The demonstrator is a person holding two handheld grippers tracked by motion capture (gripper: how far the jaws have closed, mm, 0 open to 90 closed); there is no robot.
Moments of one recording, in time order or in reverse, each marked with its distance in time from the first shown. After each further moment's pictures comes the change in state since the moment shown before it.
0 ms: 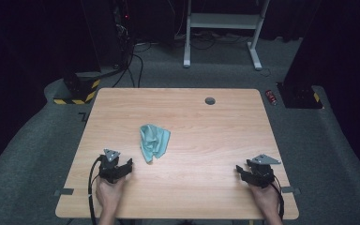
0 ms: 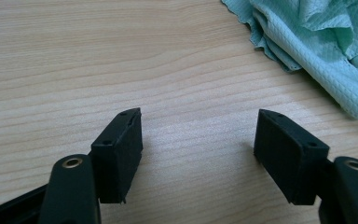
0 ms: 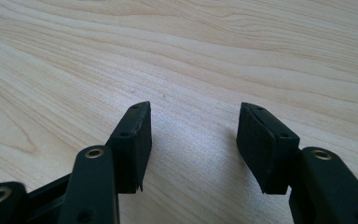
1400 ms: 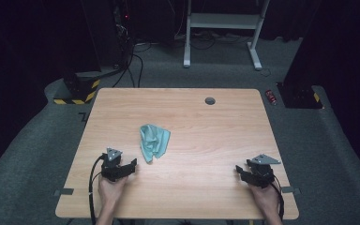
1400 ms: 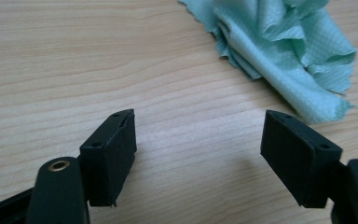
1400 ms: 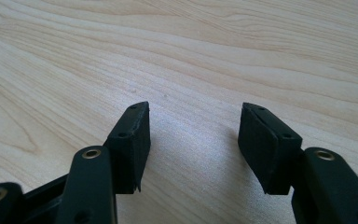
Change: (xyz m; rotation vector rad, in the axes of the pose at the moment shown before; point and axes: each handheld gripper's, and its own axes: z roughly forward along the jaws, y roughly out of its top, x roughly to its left) left arm -0.005 0.007 0.000 -0.017 -0.112 0.007; right arm 0.000 0.000 0.000 -0.001 0.003 -0.010
